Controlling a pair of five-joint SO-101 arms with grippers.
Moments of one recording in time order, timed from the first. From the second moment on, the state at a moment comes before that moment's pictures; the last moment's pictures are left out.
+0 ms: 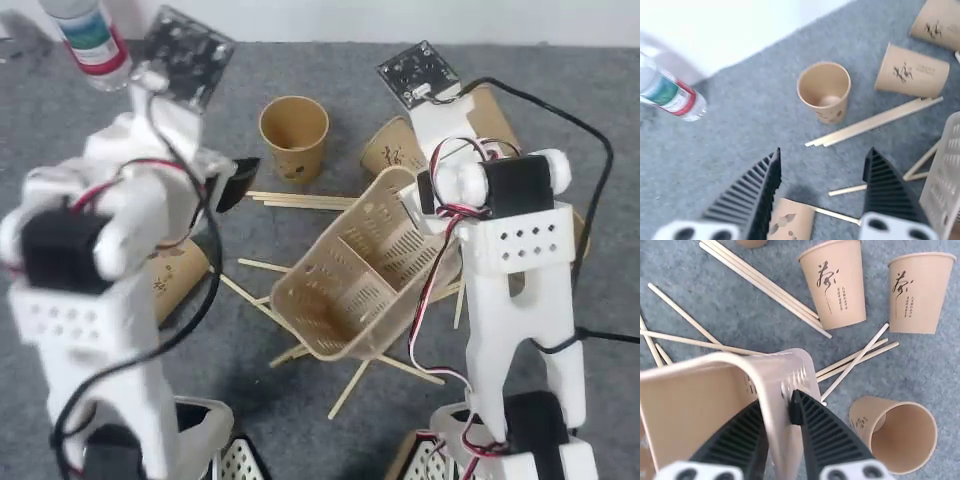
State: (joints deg) left arm 0.2 -24.9 -20.0 99.6 -14.9; right arm -15.0 -14.7 -15.9 100.7 20.1
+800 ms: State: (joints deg) left arm -16.8 -28.1 19.5 86.5 -7.8; right arm 20.1 -39.6 -20.9 100.7 20.9
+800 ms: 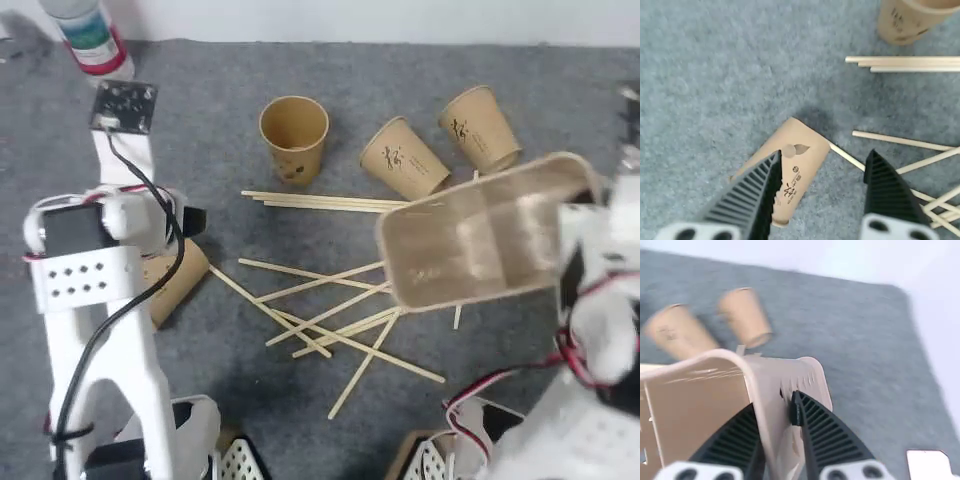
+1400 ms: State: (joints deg) left arm -16.8 -28.1 21.1 85.8 -4.0; right arm 38.7 -60.4 12.0 100.6 35.1
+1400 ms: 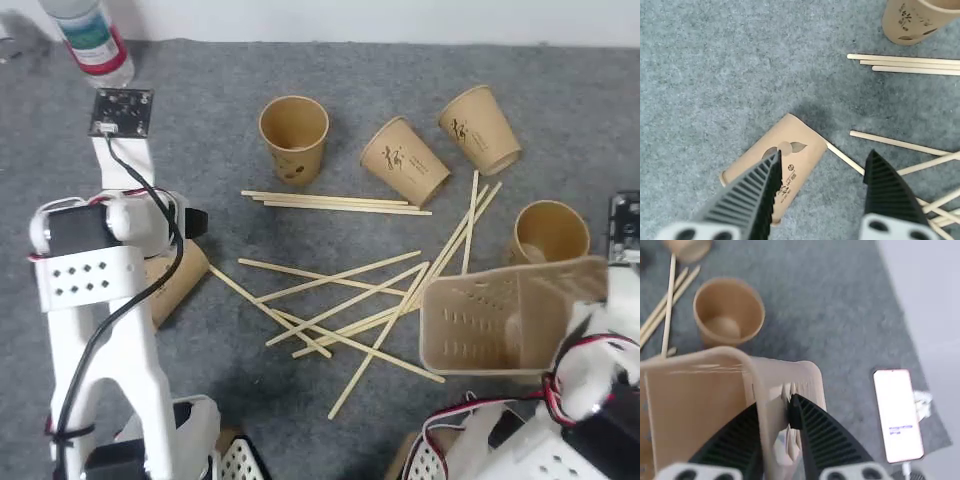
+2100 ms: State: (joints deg) left arm -12.4 -28.1 41.1 69.5 6.2; right arm 43.0 -63.3 34.8 82.2 38.5
